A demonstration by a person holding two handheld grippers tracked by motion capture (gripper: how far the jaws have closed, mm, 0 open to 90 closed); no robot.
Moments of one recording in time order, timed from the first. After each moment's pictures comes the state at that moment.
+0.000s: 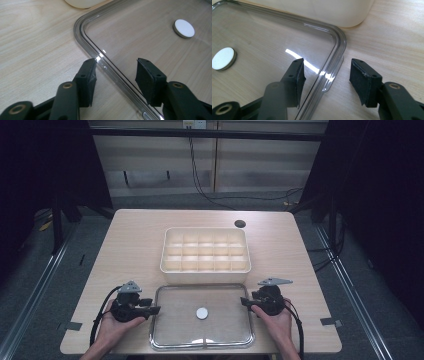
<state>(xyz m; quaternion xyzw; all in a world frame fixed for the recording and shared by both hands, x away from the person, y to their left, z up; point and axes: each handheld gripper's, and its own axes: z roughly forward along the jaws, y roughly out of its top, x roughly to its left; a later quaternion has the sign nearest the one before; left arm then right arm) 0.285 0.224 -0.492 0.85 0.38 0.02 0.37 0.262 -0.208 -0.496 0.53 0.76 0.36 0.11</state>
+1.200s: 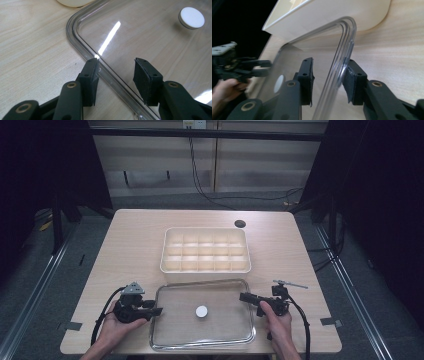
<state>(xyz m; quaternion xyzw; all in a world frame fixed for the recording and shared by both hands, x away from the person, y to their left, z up) 0.282 0.219 -0.494 0.85 0.37 0.03 0.37 0.258 -0.228 -0.505 0.59 0.61 0.51 -0.05</state>
